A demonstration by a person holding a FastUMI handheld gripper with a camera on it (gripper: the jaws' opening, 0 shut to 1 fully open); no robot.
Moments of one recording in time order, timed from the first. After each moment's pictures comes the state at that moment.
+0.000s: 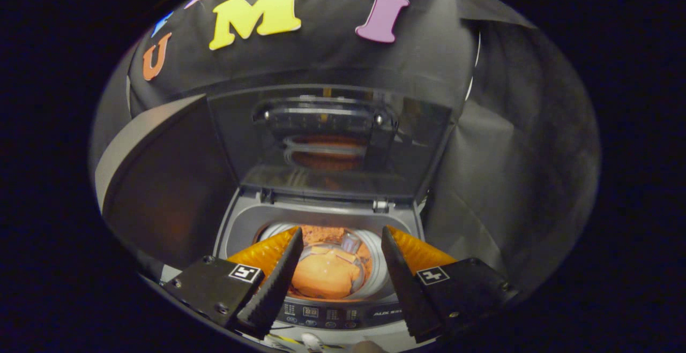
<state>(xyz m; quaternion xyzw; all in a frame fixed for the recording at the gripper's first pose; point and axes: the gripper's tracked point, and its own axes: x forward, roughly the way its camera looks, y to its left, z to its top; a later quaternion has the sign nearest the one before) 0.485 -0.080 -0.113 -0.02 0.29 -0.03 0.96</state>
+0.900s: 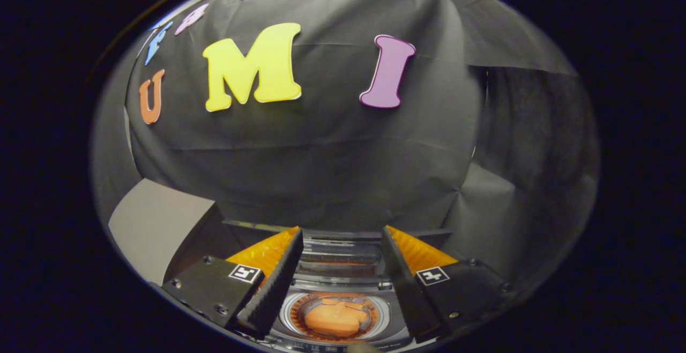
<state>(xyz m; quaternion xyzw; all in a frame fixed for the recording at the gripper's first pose) 0.581 -0.053 0.007 0.01 0.19 -0.02 0.98</state>
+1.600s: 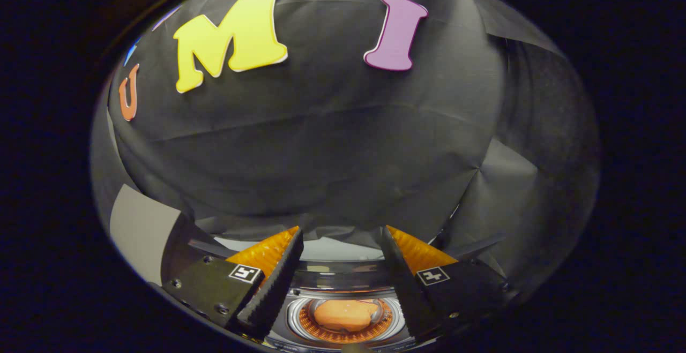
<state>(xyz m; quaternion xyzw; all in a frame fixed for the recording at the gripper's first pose) 0.660 -0.044 -0.044 0.02 0.27 -0.04 0.96</state>
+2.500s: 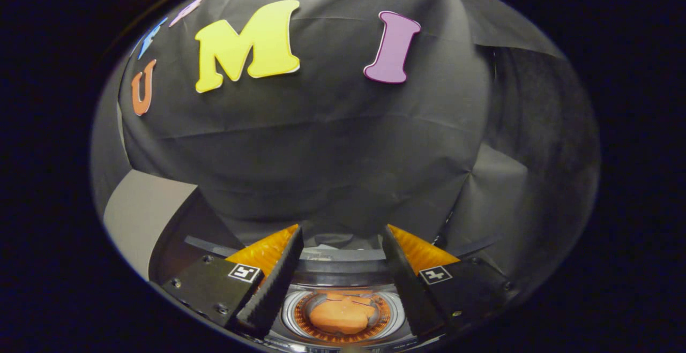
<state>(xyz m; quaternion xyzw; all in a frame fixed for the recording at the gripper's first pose) 0.611 -0.031 -0.050 0.01 0.22 -0.02 0.98</state>
